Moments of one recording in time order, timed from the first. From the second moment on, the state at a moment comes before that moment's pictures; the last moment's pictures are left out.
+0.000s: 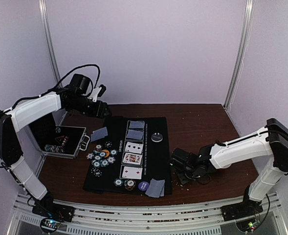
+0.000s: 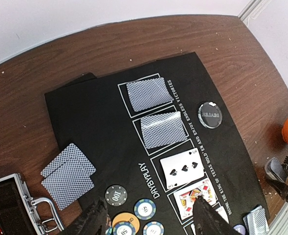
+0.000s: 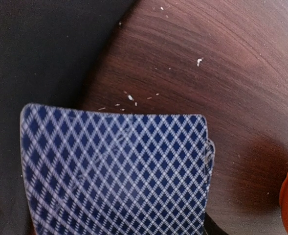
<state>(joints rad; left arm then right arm) -0.42 1.63 1.43 -0.60 0.25 -0.11 1.06 1.63 0.84 -0.53 0.44 0.59</state>
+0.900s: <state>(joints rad) -0.42 1.60 1.39 -0.60 0.28 -0.13 1.06 1.62 0.79 -0.39 0.44 0.63</state>
